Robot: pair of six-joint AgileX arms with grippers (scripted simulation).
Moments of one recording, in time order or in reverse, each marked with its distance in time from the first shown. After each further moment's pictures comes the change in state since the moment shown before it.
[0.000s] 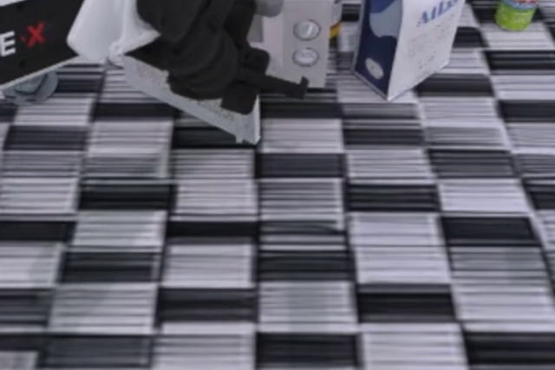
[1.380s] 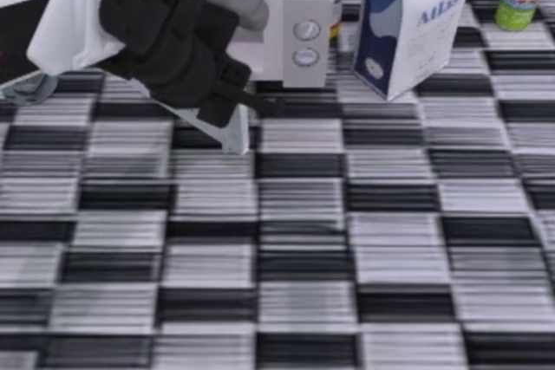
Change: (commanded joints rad) left arm 0.041 -0.077 -0.095 0.022 0.080 0.137; right arm 0.000 0.000 0.000 0.000 0.000 0.000
